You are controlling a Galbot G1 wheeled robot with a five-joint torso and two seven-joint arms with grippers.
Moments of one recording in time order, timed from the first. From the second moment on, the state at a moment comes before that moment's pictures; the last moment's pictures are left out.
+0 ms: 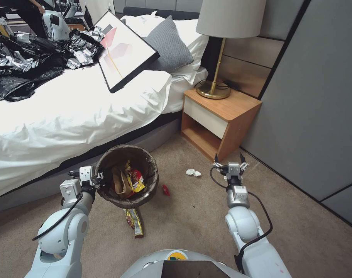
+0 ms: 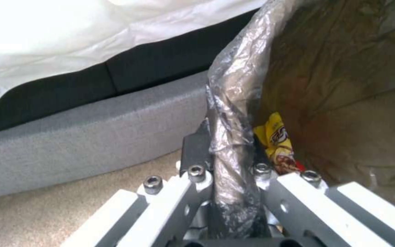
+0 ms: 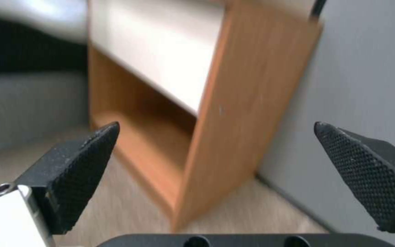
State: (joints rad) left arm 1.52 -1.42 -0.77 -2.28 -0.32 0.71 -0.11; right arm -1.35 1.34 0.40 1.94 0.00 -0.21 0.37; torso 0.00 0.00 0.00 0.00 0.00
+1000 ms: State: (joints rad) left arm 1.53 -1.42 -0.77 -2.27 -0.31 0.71 -0.10; right arm -0.60 1.26 -0.04 1.21 0.51 -0.74 0.16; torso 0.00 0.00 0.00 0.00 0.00
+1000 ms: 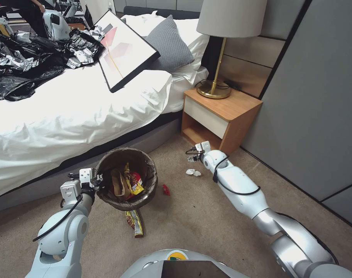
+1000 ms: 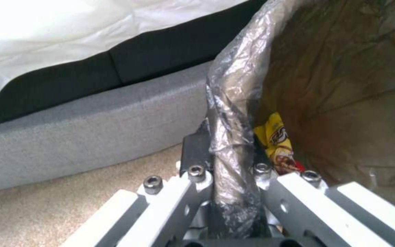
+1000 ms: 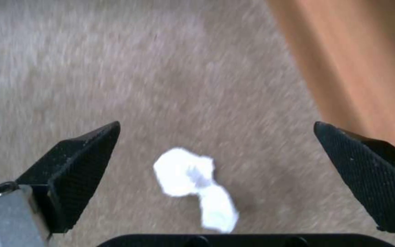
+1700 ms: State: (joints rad) left arm 1.52 -1.43 -0.77 -2.25 -0.30 0.69 -0.09; right arm -0.66 1.30 -0.03 1.08 0.43 -0.73 0.12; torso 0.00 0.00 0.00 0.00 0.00
